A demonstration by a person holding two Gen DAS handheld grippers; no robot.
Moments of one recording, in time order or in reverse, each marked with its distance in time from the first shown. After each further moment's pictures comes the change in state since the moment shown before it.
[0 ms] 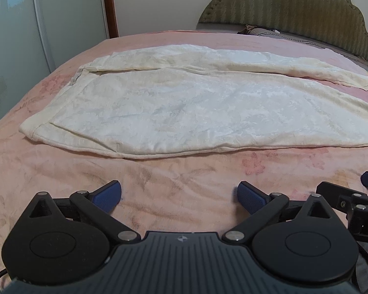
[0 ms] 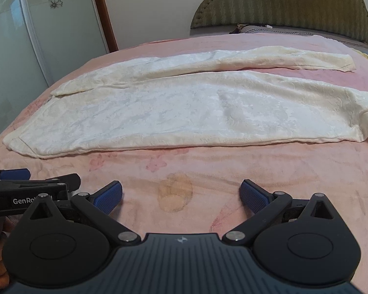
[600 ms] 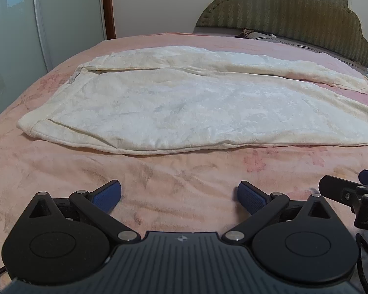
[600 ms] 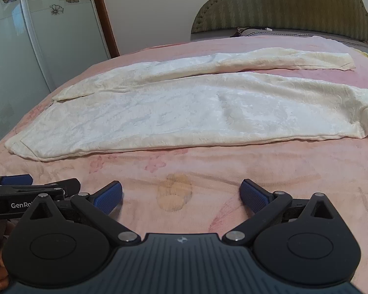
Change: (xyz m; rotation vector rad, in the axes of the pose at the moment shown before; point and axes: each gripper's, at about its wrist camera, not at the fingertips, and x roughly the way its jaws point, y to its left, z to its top) left arm 0.000 0.005 -0.007 -0.007 -0.026 -0.025; right arm -0.001 -0.005 -0.005 0.022 -0.033 0.023
